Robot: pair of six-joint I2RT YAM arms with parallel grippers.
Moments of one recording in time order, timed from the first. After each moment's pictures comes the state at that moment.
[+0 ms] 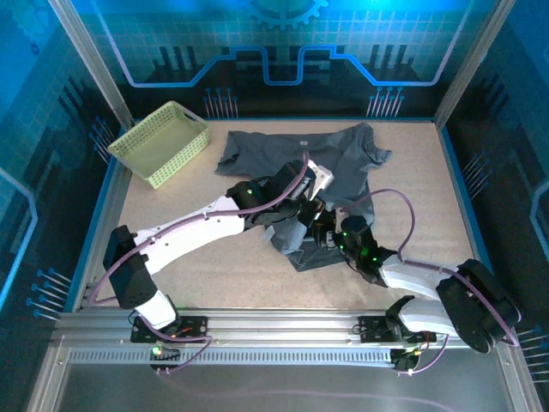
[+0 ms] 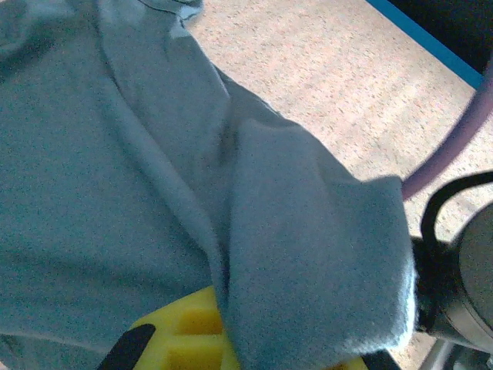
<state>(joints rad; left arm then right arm) -0.93 1.64 1.50 -0.59 -0.01 -0.26 0.60 1.23 0.32 0.38 0.16 0.34</state>
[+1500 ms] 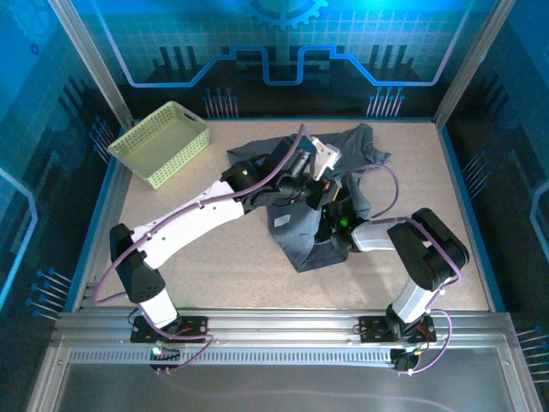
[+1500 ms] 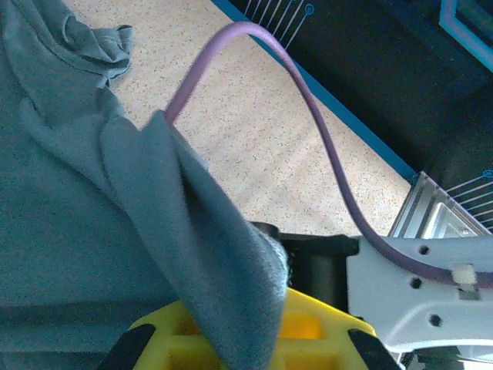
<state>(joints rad) -0.89 1.69 1.76 -0.68 0.19 -0.32 0.53 1.70 0.66 0.69 0.29 0.42</state>
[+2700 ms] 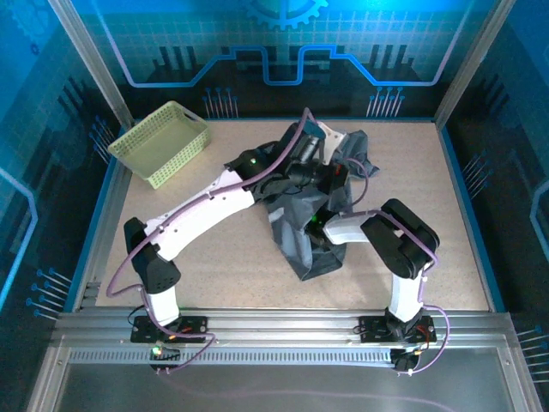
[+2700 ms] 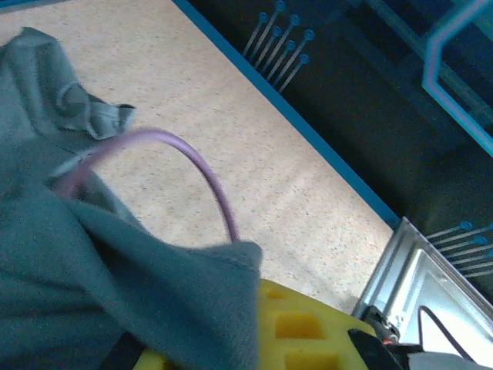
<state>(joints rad) -0.89 1.80 1.93 -0.69 0.18 -0.40 0.69 1.88 0.90 0.57 0.57 0.50</state>
